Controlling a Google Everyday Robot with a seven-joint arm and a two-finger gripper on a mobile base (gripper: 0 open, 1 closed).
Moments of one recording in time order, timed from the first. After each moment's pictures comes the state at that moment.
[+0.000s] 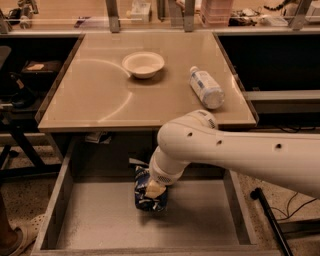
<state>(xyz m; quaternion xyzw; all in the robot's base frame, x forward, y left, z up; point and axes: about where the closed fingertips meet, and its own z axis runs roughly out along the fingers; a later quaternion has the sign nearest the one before) 0.467 0.019 0.648 -0.64 0.75 0.08 0.15</state>
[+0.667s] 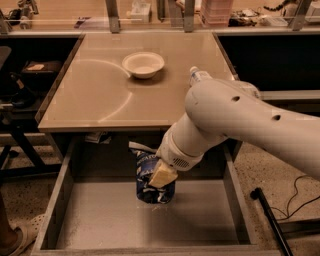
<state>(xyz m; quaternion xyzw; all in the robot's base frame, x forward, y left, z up) 0.440 0.003 0.756 -0.64 0.74 0.13 0.19</state>
